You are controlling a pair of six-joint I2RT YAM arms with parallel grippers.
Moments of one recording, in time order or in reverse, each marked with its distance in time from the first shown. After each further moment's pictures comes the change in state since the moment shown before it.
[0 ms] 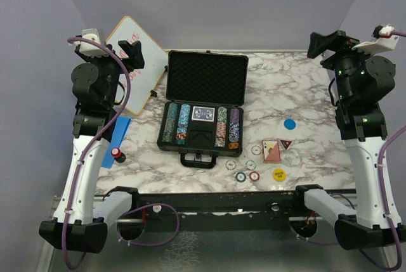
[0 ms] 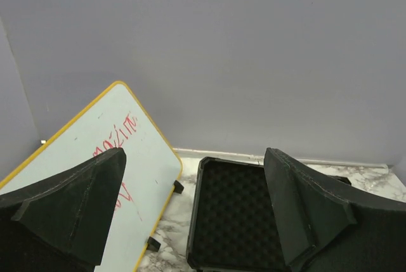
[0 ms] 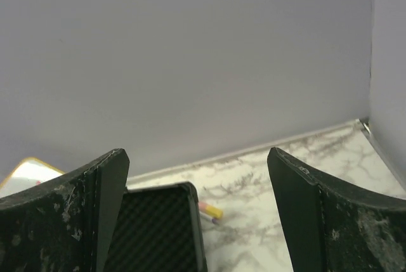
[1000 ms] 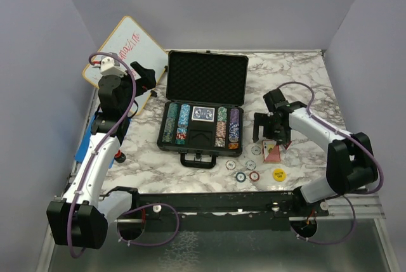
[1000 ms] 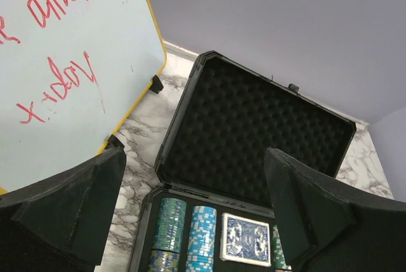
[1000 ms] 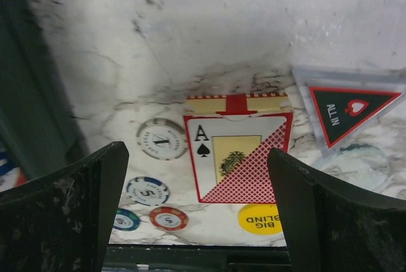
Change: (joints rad) left arm 0.000 0.028 -0.321 0.031 0.008 -0.300; right arm 0.257 0.448 -0.445 -0.595 -0.077 0.110
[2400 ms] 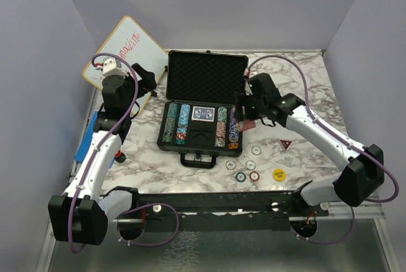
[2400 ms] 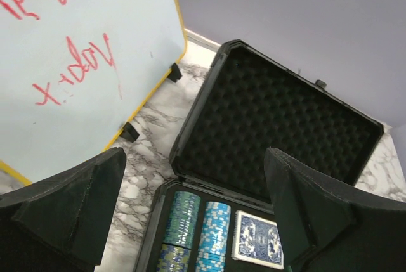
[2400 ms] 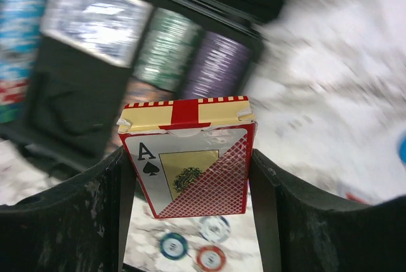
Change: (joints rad) left arm -0.006 0.037 -0.017 -0.002 -0.029 -0.012; right arm 0.232 -0.068 0.208 0.077 0.090 -0.122
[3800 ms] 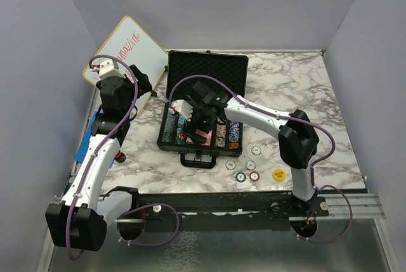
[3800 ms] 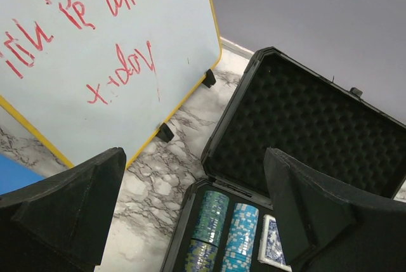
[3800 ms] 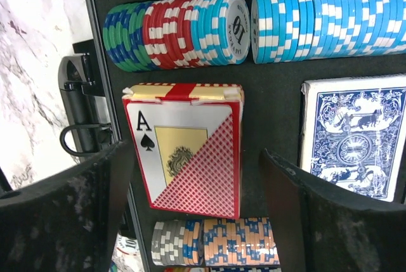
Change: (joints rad) left arm -0.011 -0.051 0.020 -0.110 -0.156 0.069; right arm 0.343 0.588 0.475 -0.079 -0.387 -0.770
